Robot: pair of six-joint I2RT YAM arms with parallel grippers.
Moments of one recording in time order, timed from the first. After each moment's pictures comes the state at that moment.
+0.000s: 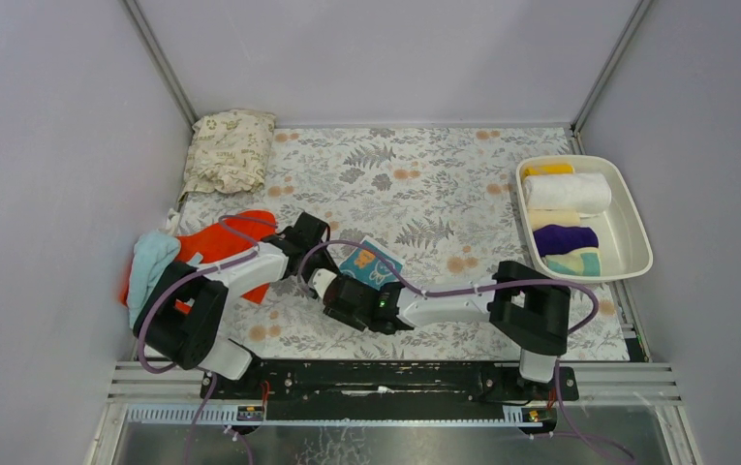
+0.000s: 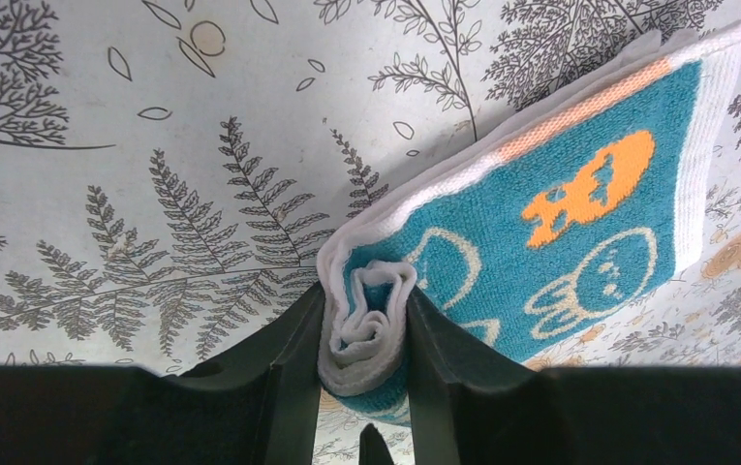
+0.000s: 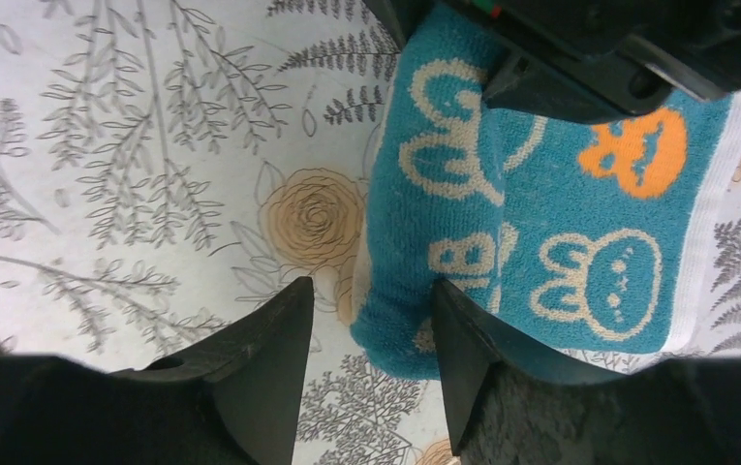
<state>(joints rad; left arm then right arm) -0.48 1.48 0.72 -0.37 0.09 -1.03 1.28 1.80 1.09 -0.25 0.33 0.00</state>
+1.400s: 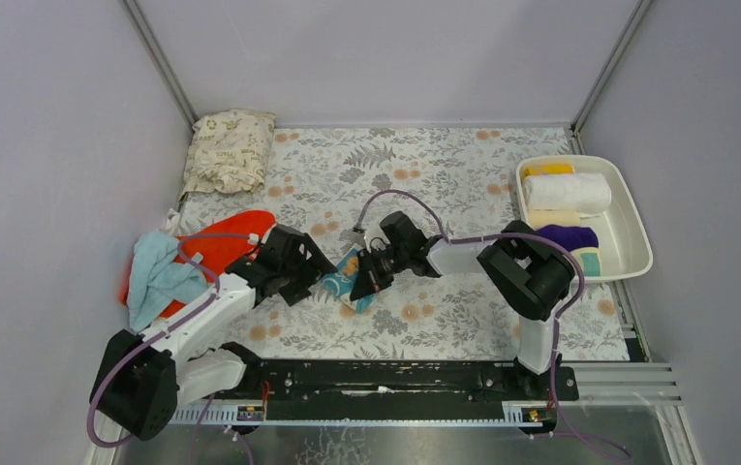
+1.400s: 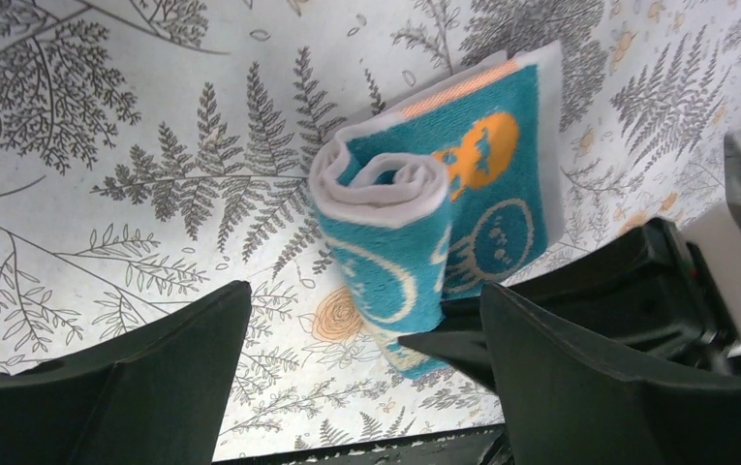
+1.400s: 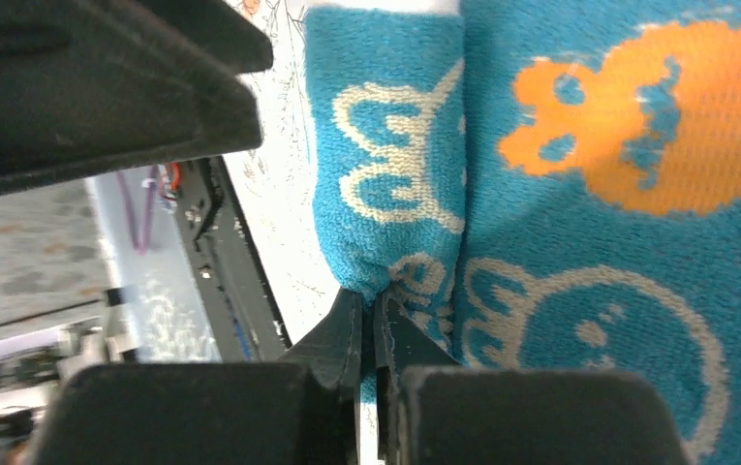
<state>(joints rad) -0.48 1.09 0.60 -0.47 0.00 -1.13 0.82 1.89 0.99 0.08 -0.68 0.41</state>
